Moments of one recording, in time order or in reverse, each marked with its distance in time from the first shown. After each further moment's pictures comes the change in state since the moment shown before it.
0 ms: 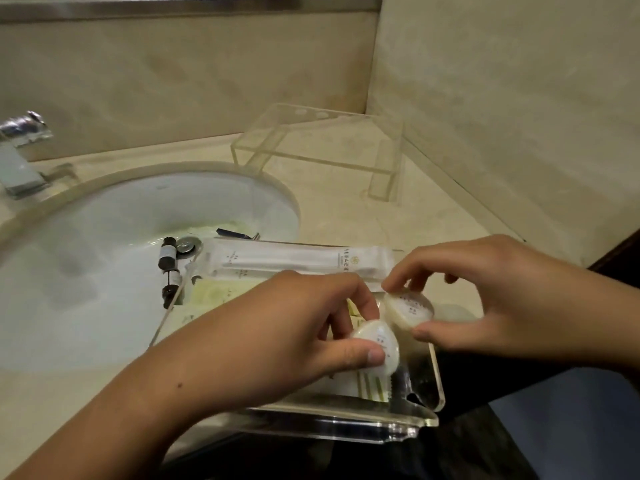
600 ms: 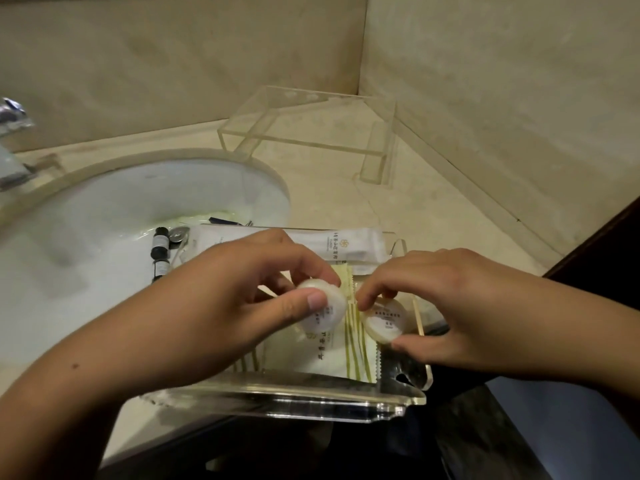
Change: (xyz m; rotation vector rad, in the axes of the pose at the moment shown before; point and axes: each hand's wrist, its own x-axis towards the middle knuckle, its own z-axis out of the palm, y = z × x) left_hand -0.017 -0.020 -0.012 -0.138 0.133 0.032; right_hand -0.002 -0.004 0.027 -0.043 -0.052 -0.105
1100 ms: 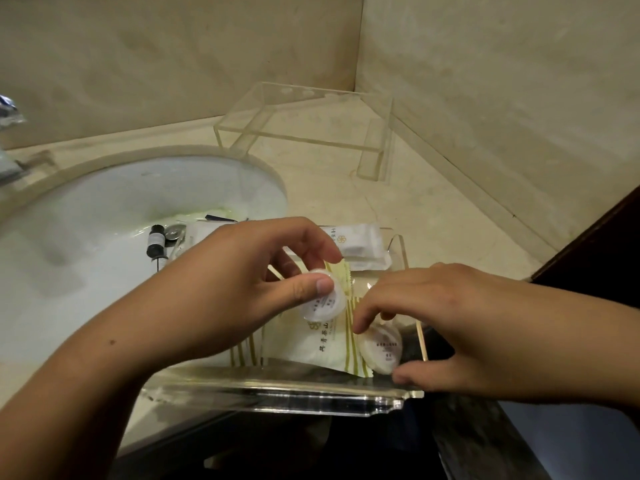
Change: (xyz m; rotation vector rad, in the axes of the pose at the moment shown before) left_hand 0.014 0.007 0.001 0.065 0.046 -0.054; right_hand -0.008 -0.015 0.001 -0.031 -0.072 -0.054
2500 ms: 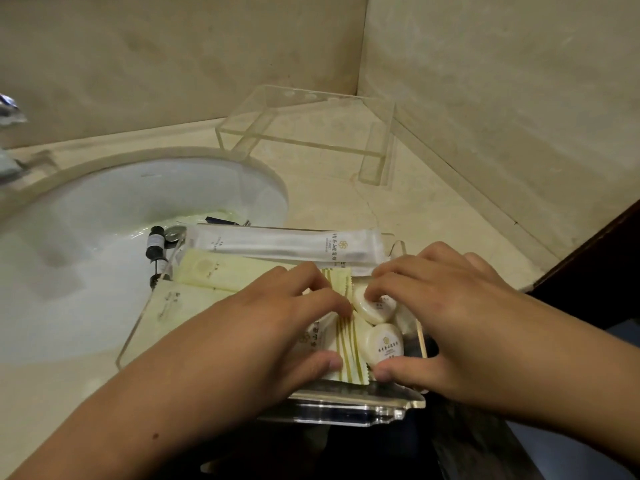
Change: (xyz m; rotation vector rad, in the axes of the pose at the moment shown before) left_hand -0.018 -0.012 0.031 0.362 -0.127 0.173; right_hand 0.005 -0.006 0.014 -0.245 0.043 0.339
